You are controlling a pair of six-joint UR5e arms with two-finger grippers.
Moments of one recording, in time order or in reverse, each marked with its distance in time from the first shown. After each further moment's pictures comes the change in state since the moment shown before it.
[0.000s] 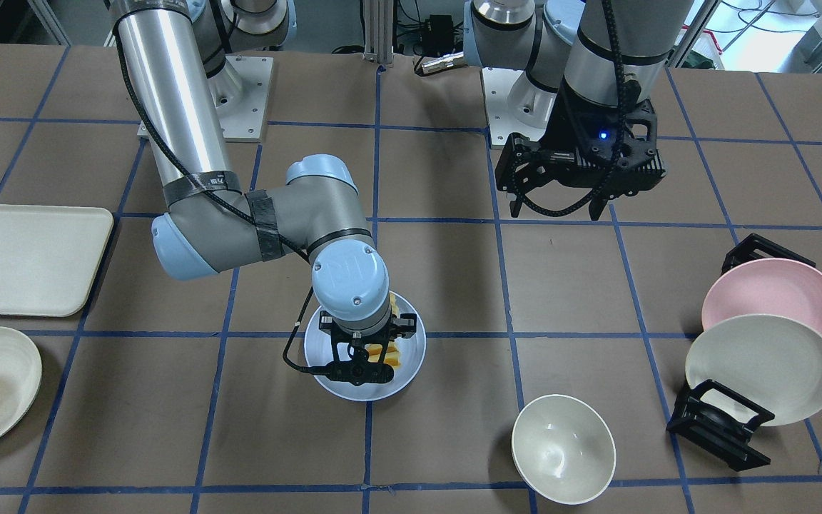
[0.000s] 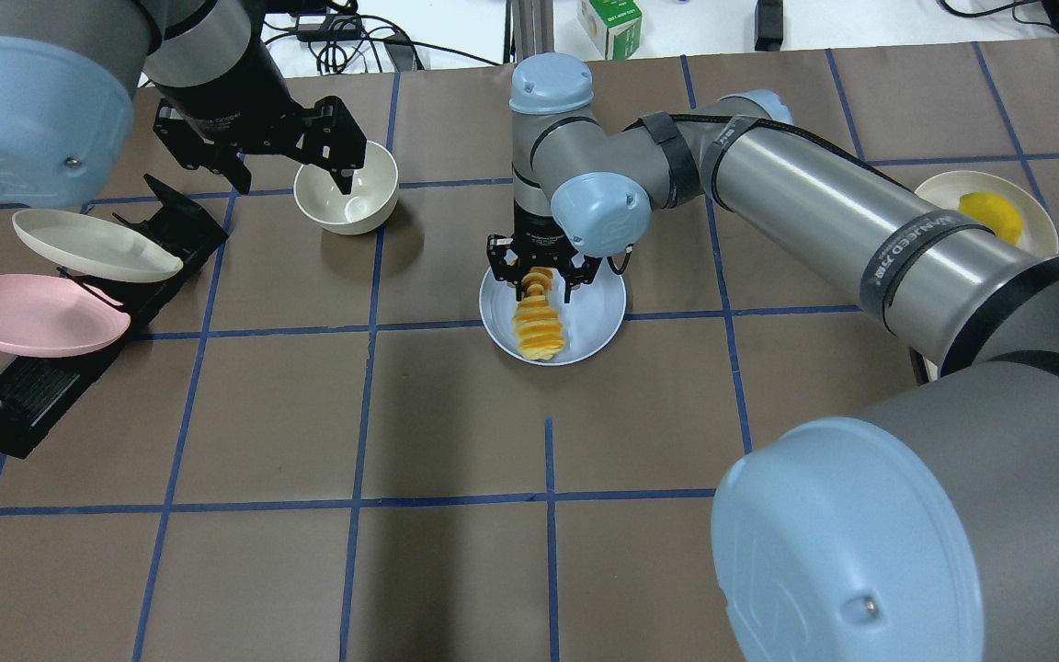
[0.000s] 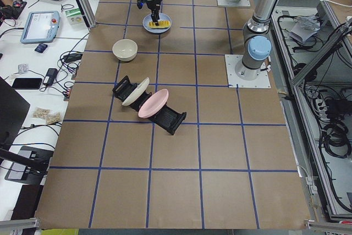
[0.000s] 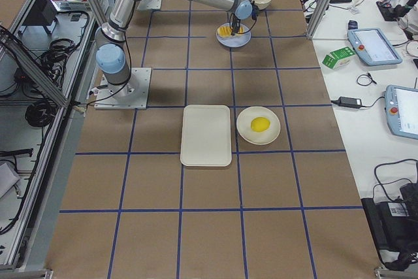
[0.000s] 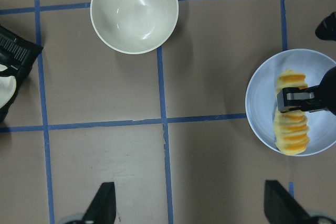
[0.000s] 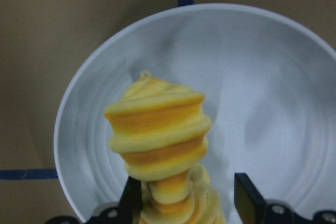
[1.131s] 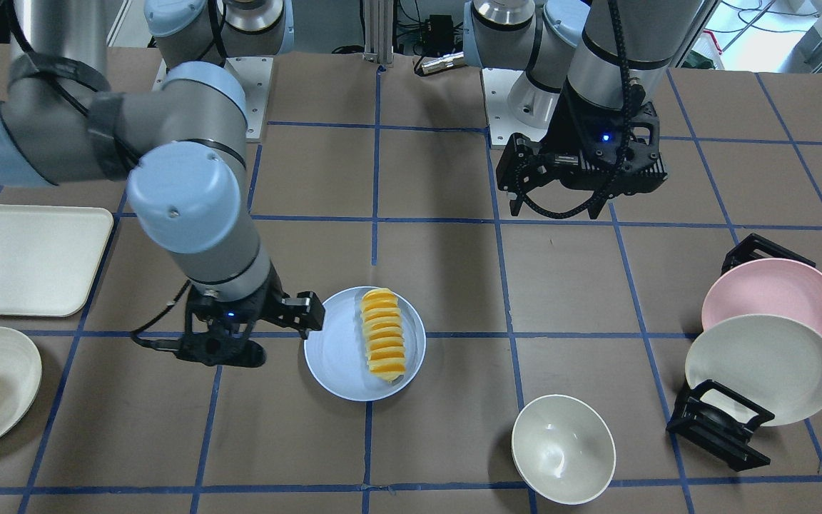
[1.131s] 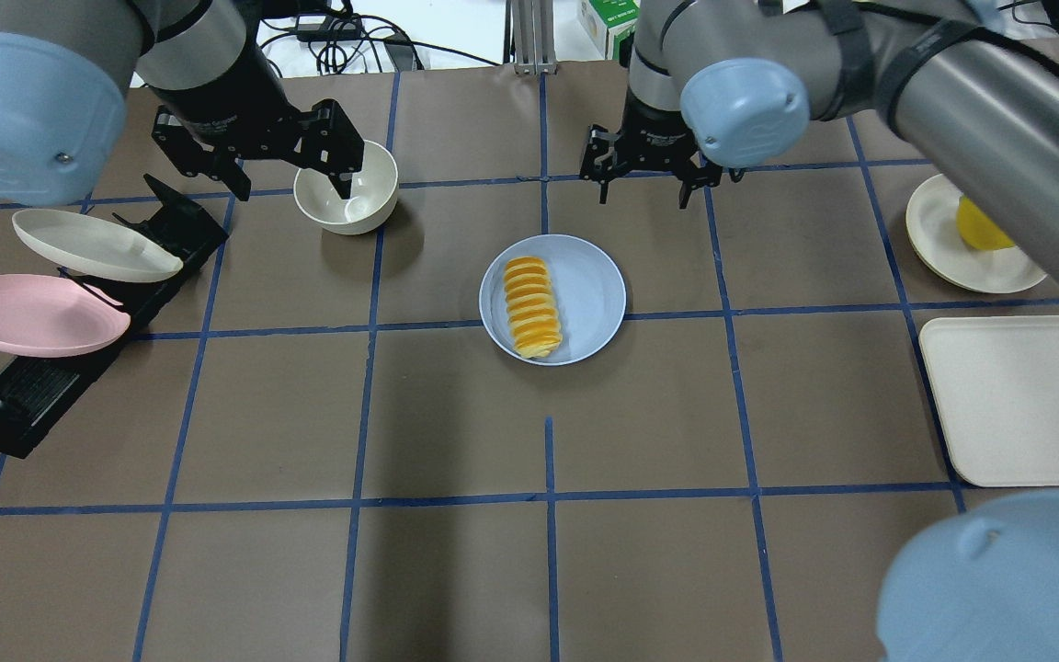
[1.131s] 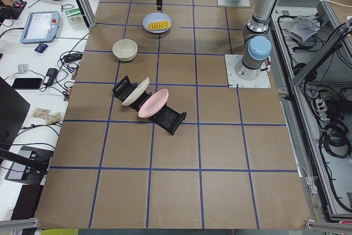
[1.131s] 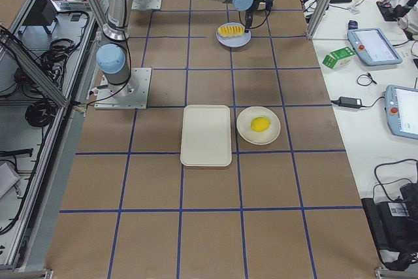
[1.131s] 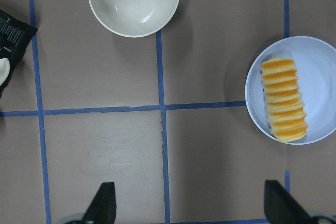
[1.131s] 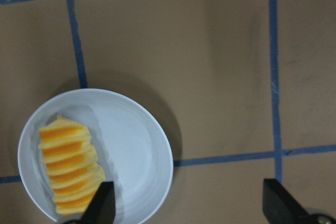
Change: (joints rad) left arm 0.004 -0.002 0.000 -0.010 -0.009 -0.012; right arm -0.201 -0.250 0.010 0.109 -0.072 -0.130
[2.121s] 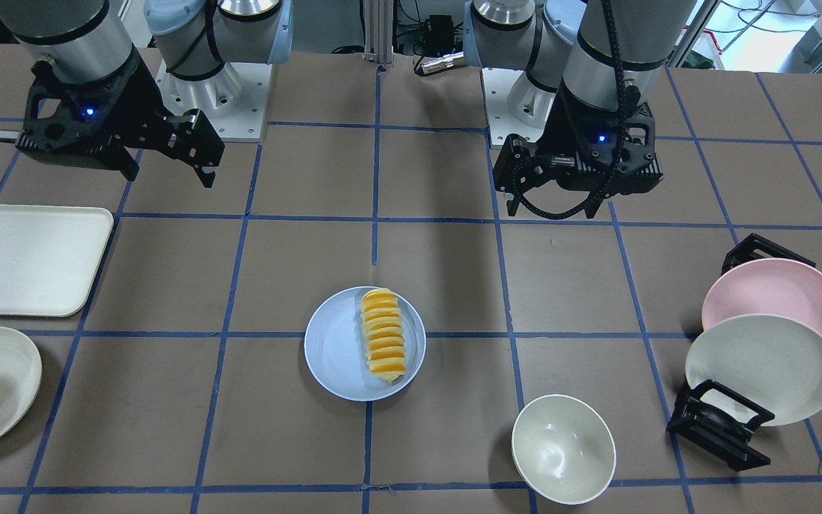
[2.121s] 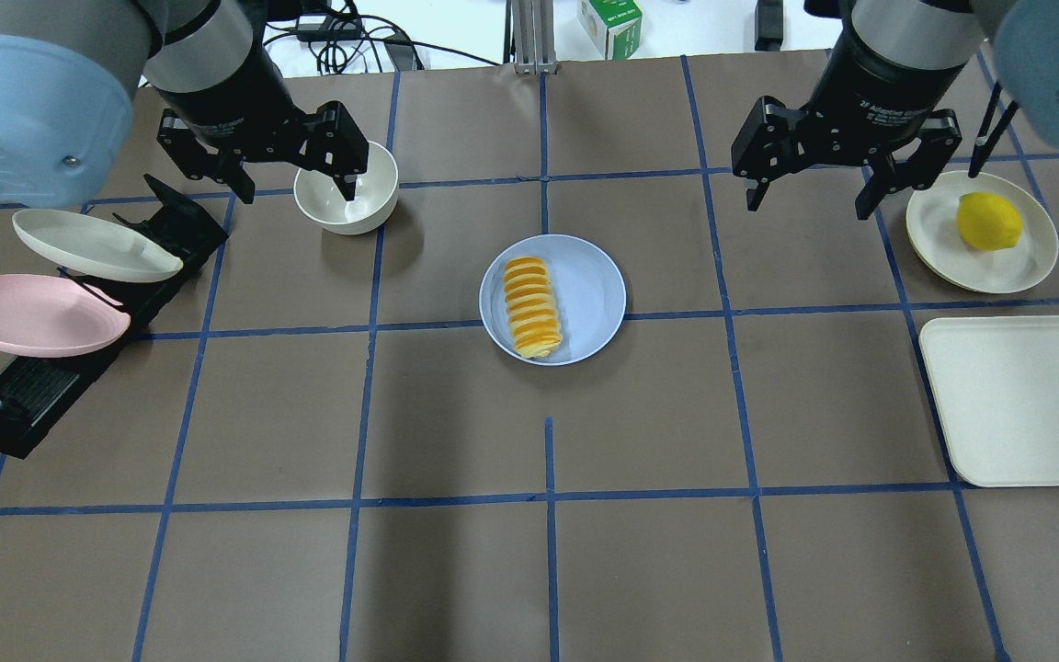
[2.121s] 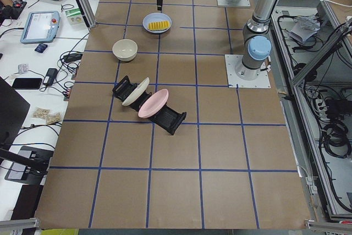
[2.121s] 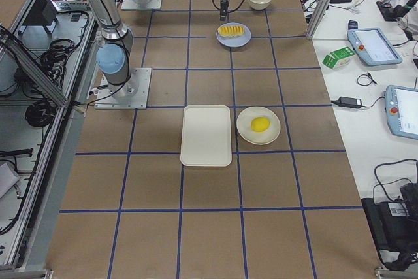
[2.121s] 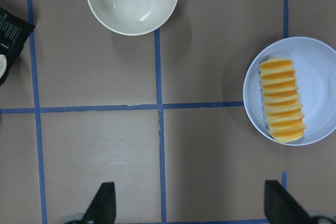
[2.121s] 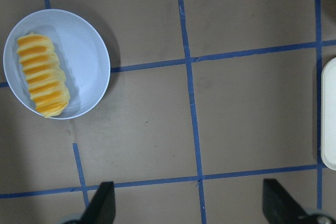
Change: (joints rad) left arm -0.006 0.000 -0.003 0.000 0.003 -0.014; right arm -0.141 -0.394 0.122 0.291 0.003 -0.153
